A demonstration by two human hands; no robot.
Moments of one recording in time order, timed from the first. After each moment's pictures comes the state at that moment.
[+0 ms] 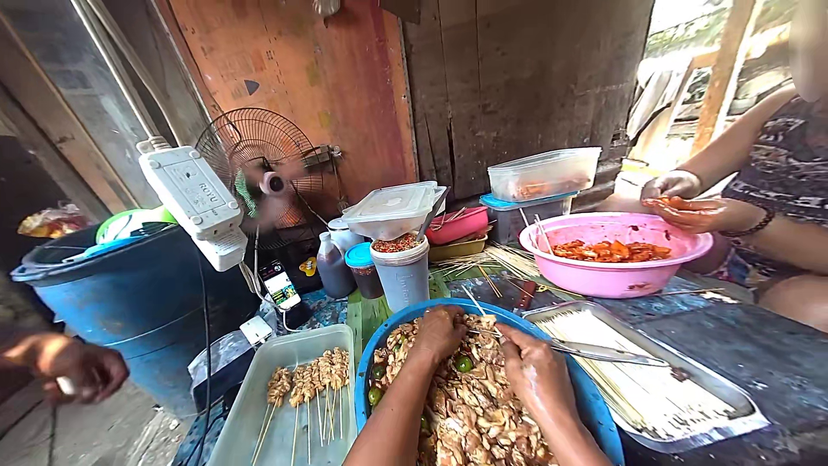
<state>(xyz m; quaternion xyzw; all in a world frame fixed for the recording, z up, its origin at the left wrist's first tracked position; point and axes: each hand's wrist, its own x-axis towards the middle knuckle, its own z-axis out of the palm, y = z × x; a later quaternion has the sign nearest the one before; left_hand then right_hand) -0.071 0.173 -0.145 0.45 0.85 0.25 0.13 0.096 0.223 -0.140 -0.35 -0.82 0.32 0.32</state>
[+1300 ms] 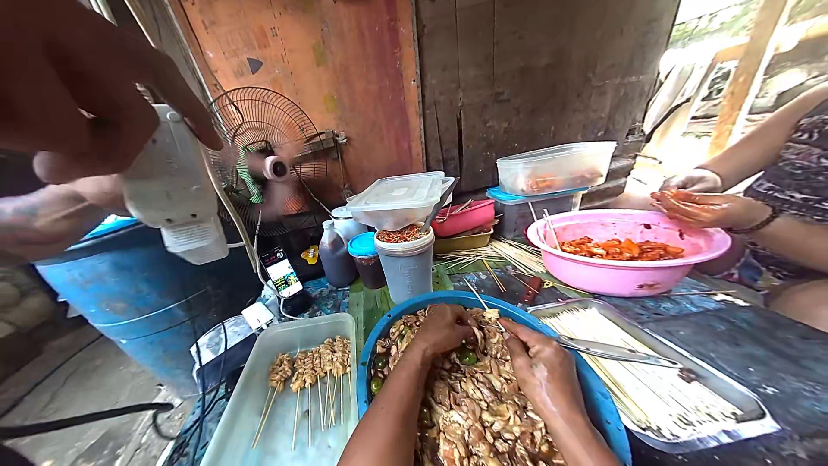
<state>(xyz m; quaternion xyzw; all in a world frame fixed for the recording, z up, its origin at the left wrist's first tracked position) -0.066 0.150 -0.136 0.48 0.76 0.36 0.23 0.095 0.221 -0.146 -0.31 -0.82 0.33 0.36</state>
